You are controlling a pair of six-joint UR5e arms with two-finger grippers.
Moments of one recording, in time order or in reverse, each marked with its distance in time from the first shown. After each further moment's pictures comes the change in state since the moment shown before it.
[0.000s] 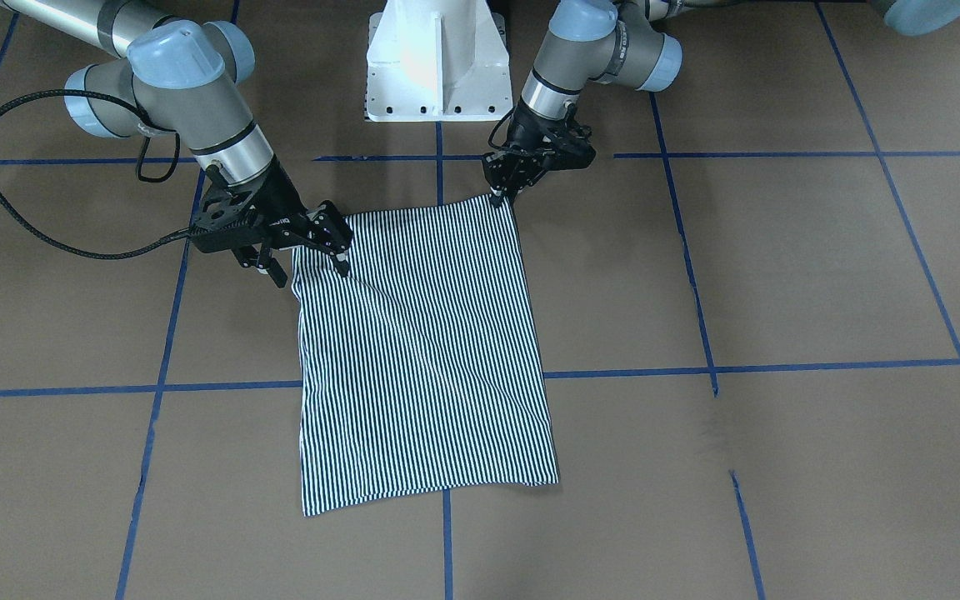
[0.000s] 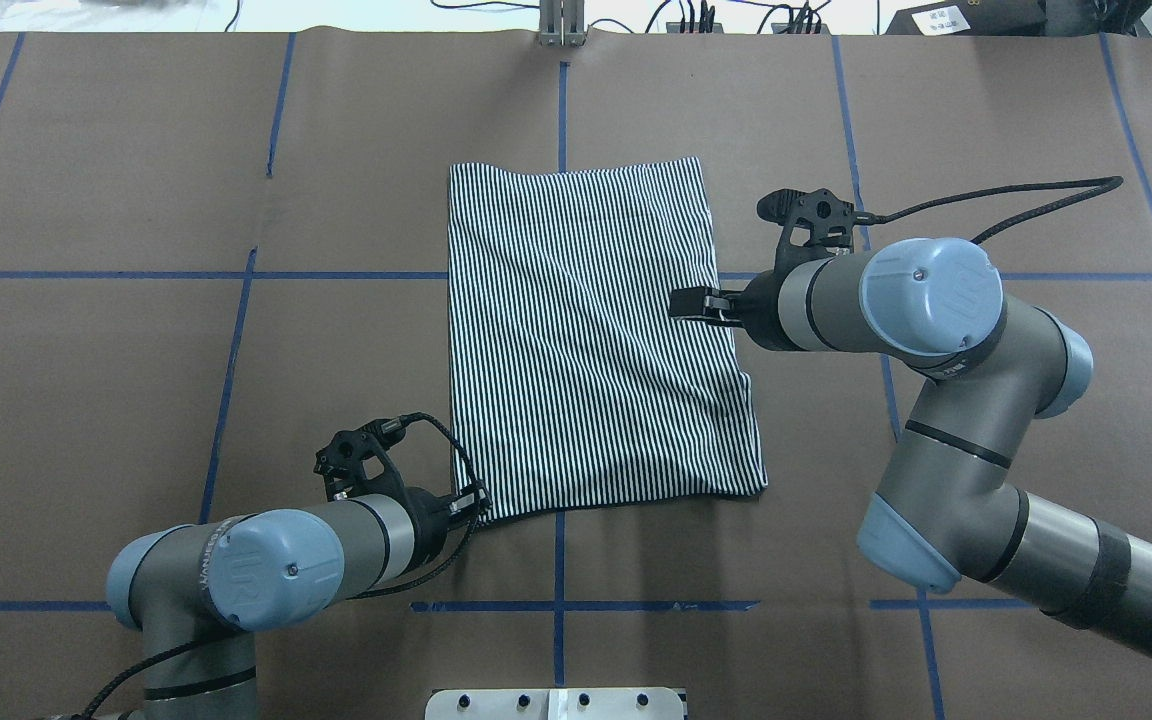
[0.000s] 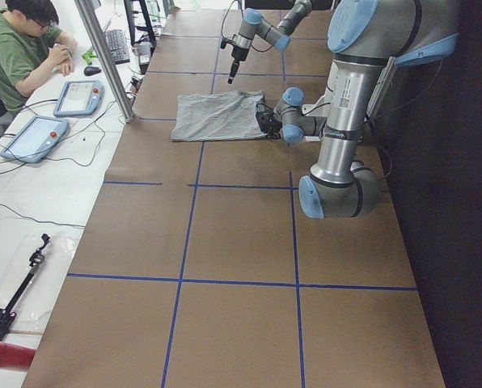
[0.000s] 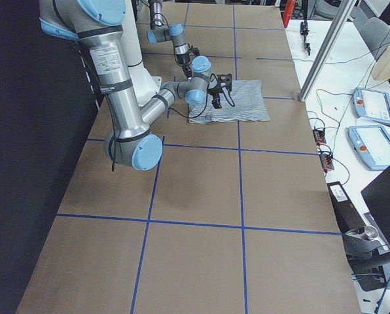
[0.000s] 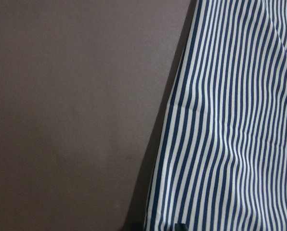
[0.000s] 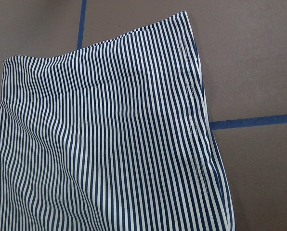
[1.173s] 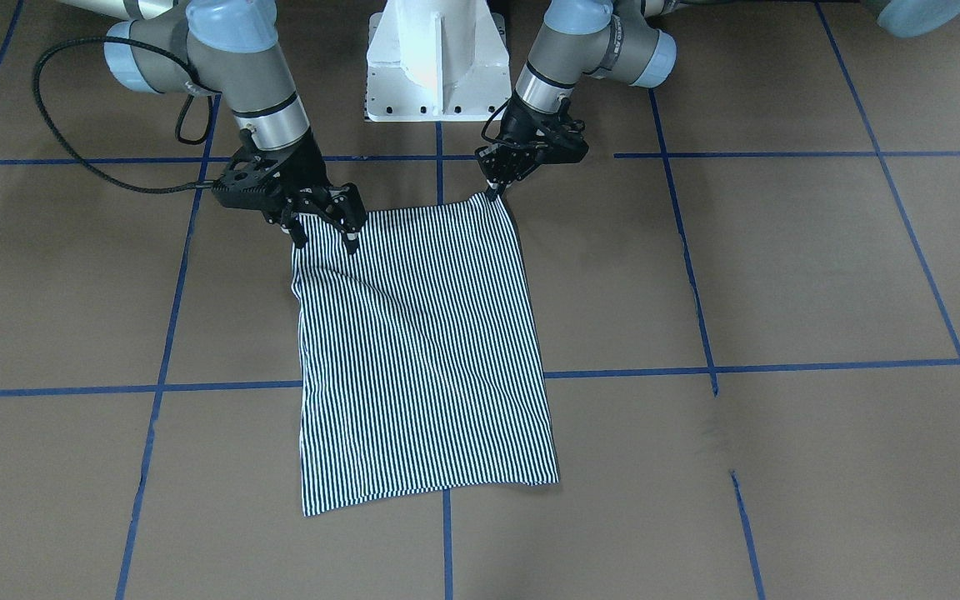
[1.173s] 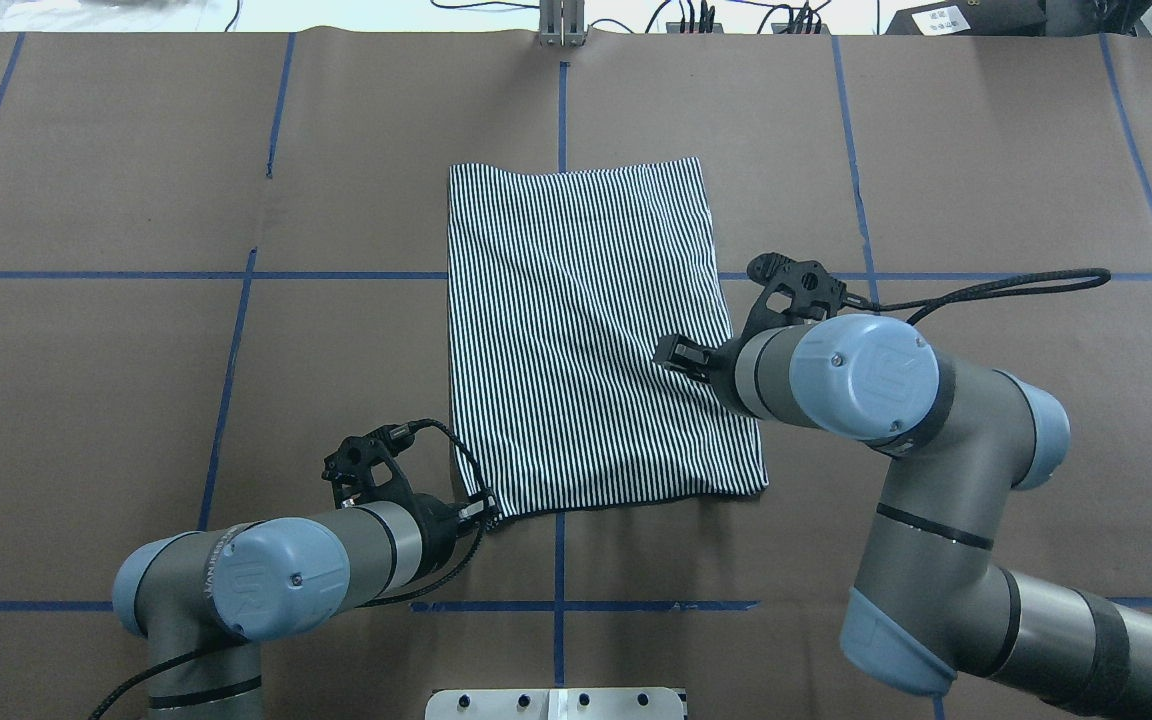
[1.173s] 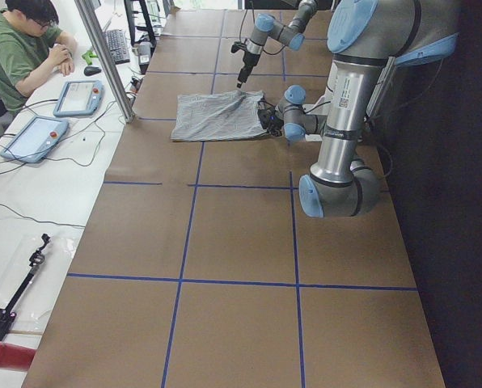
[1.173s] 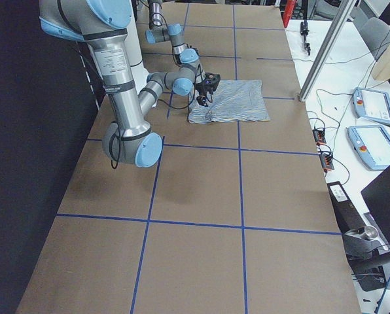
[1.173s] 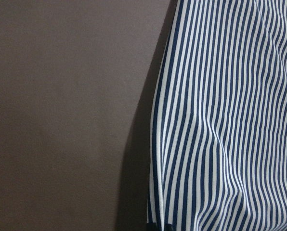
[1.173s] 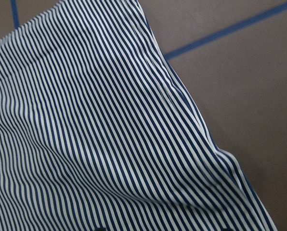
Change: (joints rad) left arm 0.010 -0.009 -0.007 -0.004 0.007 0.001; right arm -0.168 0.018 0.124 -0.313 -0.143 0.374
